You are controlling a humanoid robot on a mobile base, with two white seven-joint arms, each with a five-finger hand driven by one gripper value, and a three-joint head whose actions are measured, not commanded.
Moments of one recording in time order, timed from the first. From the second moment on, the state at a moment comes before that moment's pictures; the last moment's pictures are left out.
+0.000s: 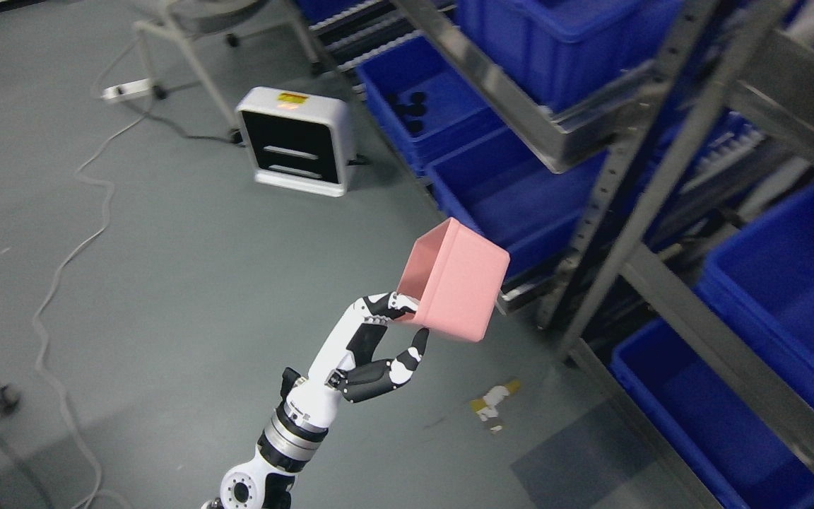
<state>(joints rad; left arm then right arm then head) -0.19 0.00 -0.30 -1.43 0.31 -0.64 -0.61 0.00 0.00 0.00 0.00 0.00 0.02 -0.04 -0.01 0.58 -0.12</state>
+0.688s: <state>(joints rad) -0.22 0.00 -0.25 -1.38 0.17 -0.60 -0.70 0.00 0.00 0.00 0.00 0.00 0.02 -0.04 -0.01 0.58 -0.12</state>
